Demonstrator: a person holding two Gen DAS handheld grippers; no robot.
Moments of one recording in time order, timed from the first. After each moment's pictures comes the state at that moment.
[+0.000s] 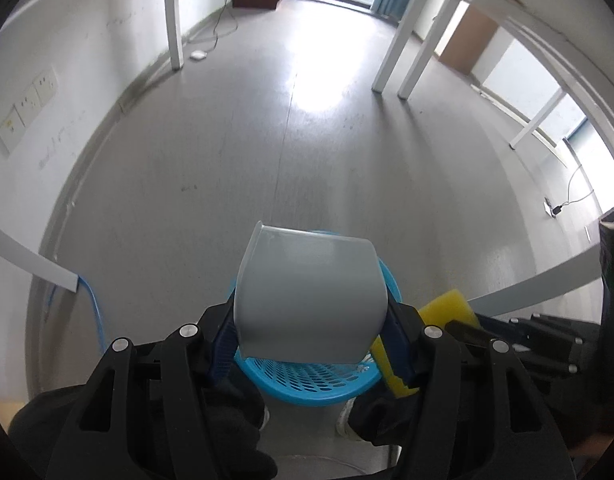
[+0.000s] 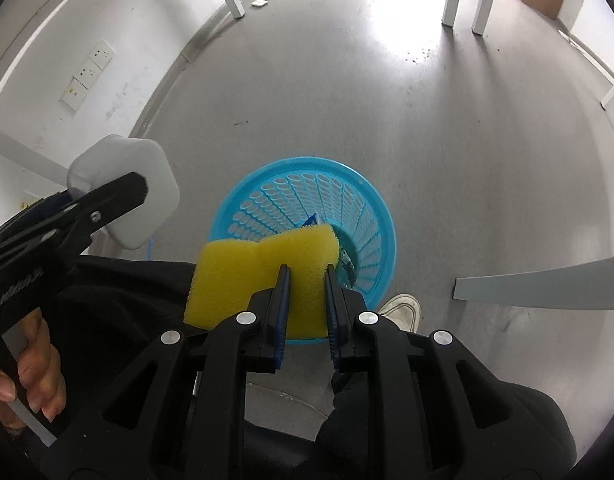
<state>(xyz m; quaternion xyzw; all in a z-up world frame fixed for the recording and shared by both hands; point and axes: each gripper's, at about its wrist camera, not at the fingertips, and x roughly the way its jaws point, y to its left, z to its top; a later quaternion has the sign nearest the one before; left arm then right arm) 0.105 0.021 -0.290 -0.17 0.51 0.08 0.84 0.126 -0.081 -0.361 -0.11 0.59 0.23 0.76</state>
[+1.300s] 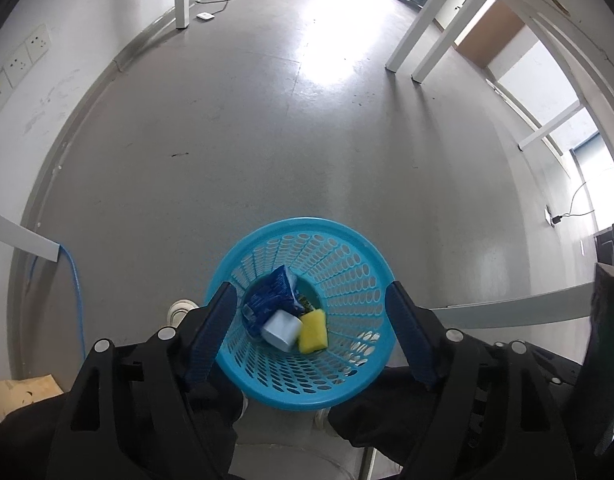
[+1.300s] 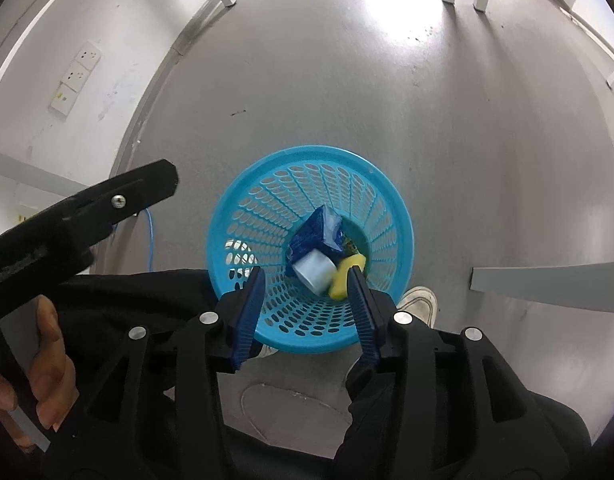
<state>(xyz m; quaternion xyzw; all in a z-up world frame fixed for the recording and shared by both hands) 0.131 0.029 -0.318 -0.21 0.54 0.08 0.81 0.149 -0.070 -0.396 -0.09 0.62 0.22 0.75</state>
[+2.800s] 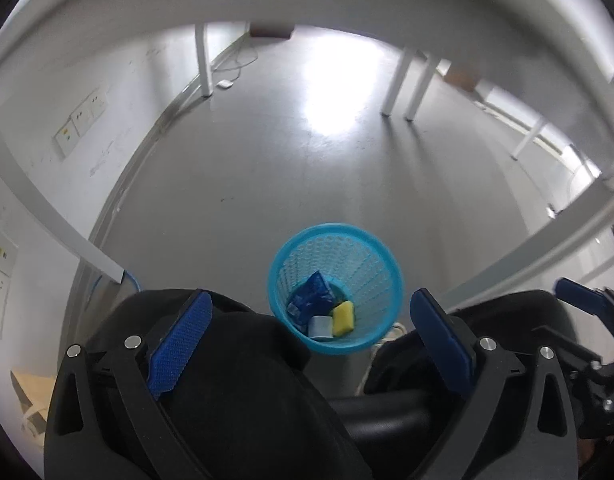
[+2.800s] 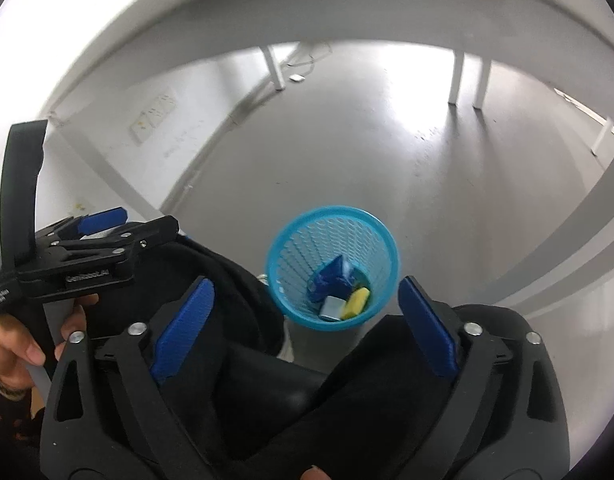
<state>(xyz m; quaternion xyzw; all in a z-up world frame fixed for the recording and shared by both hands) -0.026 0.010 -0.192 -0.14 0.46 0.10 0.87 -0.002 -0.128 -0.221 -0.08 0.46 0.29 0.83</state>
